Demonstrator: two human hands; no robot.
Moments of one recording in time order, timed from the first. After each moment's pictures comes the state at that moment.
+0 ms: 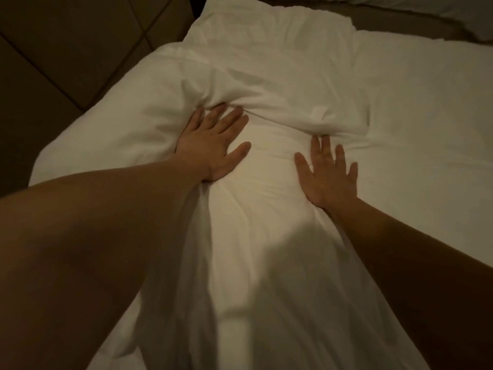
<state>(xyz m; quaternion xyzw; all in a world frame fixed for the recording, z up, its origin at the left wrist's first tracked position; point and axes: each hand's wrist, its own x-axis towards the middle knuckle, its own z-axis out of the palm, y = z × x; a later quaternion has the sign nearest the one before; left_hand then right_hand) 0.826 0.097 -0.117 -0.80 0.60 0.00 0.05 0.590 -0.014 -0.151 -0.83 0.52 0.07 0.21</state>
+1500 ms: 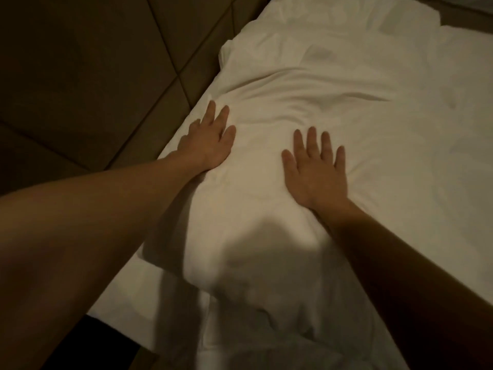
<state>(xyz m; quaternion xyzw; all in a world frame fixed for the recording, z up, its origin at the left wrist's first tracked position) 0.928 0.262 -0.121 -0.89 0.39 0.21 -0.11 0.713 0.158 -0.112 -0.89 0.42 0.07 0.15</state>
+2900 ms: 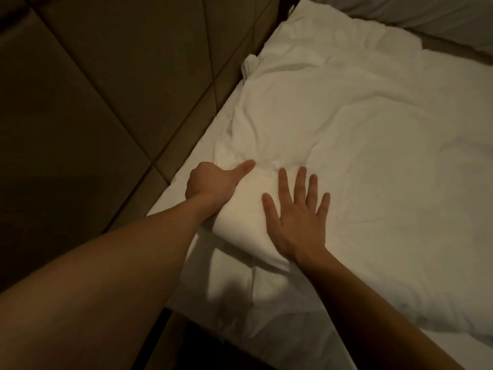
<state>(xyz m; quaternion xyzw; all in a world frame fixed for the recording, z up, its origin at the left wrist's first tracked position) 0.872 0.399 -0.085 -0.89 0.11 0.28 -0.33 0.702 0.338 -0.114 -0.89 0.44 0.02 0.14</state>
